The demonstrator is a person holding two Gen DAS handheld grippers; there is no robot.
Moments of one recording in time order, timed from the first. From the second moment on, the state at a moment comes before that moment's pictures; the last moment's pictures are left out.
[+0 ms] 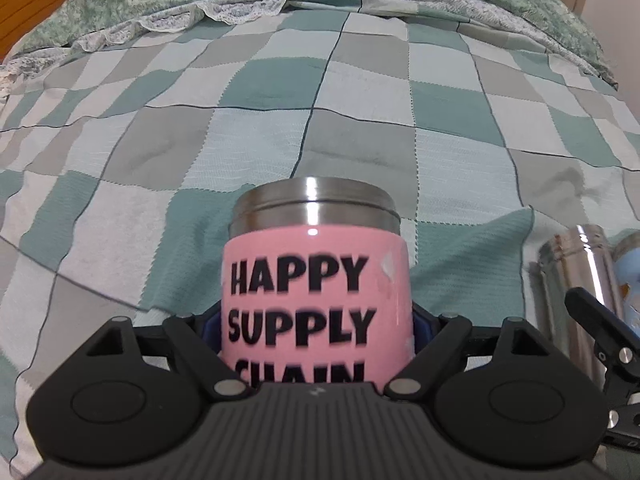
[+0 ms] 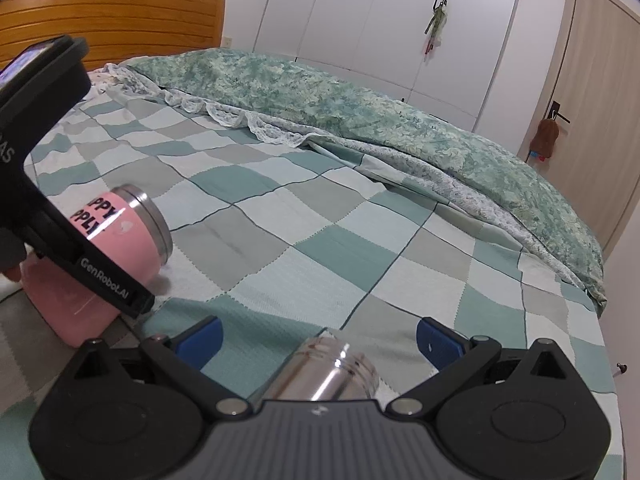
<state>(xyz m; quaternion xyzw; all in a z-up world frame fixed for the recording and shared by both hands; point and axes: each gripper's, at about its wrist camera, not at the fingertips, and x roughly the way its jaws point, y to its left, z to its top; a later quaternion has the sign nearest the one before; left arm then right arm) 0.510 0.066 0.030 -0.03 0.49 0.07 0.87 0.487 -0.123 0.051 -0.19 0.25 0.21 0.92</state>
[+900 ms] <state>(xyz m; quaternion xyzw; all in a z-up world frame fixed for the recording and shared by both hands) 0.250 0.000 0.098 -0.02 0.49 -0.02 0.87 0.234 -0.184 0.121 -0.20 0.24 0.21 0.93</state>
